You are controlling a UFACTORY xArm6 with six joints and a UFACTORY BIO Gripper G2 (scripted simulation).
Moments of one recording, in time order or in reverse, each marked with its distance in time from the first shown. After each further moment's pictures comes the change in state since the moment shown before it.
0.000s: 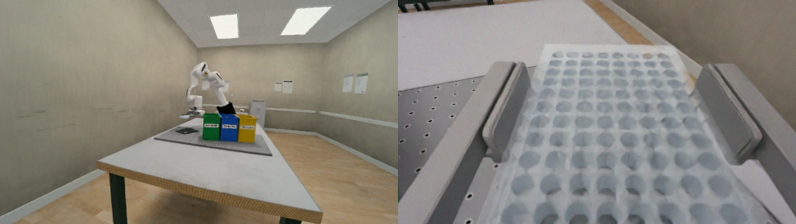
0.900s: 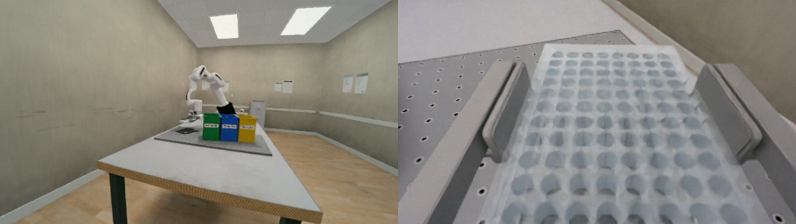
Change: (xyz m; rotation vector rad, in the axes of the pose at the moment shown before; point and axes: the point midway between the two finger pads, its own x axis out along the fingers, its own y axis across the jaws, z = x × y) arm 0.000 0.000 -0.041 0.000 0.001 0.000
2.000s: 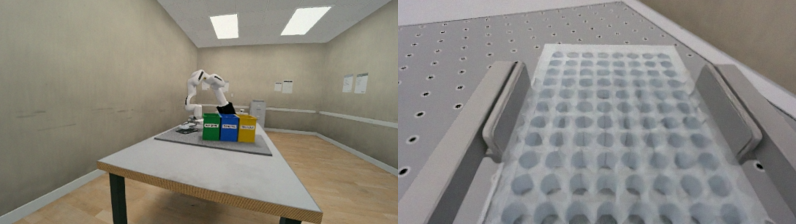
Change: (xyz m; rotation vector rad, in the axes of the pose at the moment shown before) arm 0.000 0.000 -0.048 0.000 0.000 0.000
